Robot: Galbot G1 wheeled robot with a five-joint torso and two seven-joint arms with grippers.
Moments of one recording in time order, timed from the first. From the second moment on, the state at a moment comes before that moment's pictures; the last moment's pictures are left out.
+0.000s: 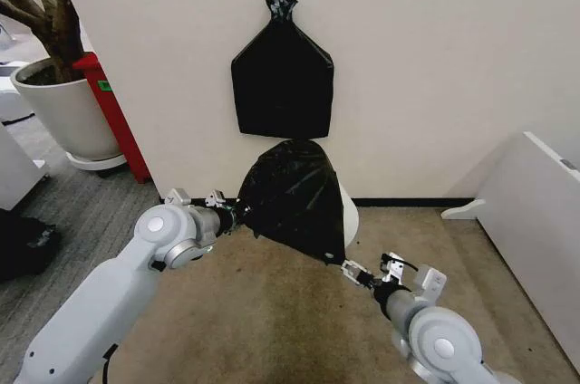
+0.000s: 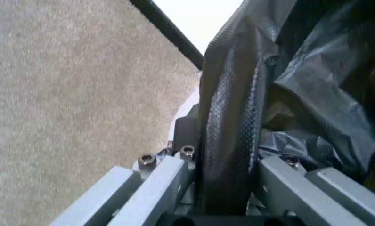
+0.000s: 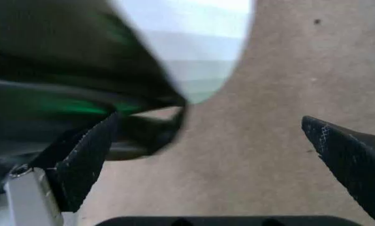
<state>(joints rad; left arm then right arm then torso) 0.82 -0.95 -0.14 -1.95 -2.00 0.31 -0.89 -1.30 0.95 0.12 2.27 1.40 -0.26 0.81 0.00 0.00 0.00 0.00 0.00</state>
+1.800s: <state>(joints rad) 0.98 -0.78 -0.09 -1.92 -1.04 0.00 0.14 -0.72 0.61 0.36 2.16 2.19 -0.72 0.60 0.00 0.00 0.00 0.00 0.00</state>
